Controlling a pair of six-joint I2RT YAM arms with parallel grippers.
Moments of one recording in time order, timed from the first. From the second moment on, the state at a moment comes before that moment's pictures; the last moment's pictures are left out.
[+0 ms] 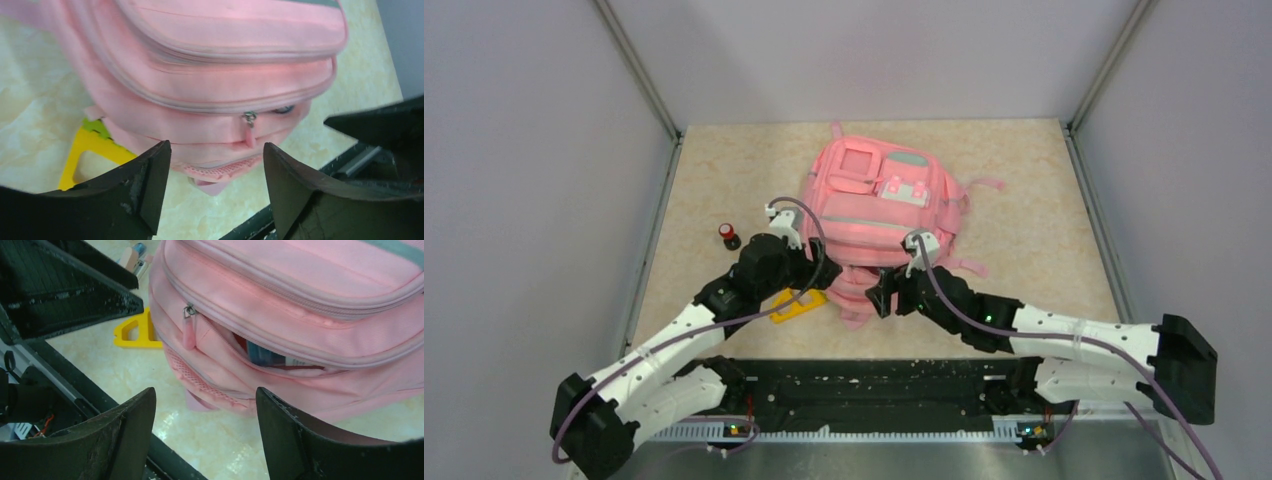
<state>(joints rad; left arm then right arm) -0.66 0.92 0.61 -0.17 0.06 -0.54 1.13 1.03 0.60 0.01 0.37 0.51</state>
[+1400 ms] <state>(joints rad) -0.42 1.01 0.39 0.18 0.16 -0.84 1.27 1.58 0.94 0.00 0.84 0.48</state>
